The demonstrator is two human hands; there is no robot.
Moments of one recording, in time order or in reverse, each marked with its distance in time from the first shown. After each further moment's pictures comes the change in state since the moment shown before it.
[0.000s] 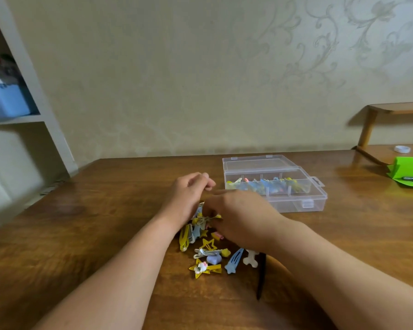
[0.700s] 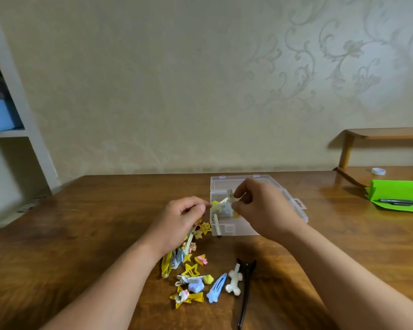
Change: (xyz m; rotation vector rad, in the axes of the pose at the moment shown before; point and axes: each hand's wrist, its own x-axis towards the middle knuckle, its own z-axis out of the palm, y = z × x) left_hand -0.006 0.004 0.002 0.148 -0.158 0.091; right_hand -0.010 0.067 -0.027 0.324 0.252 0.531
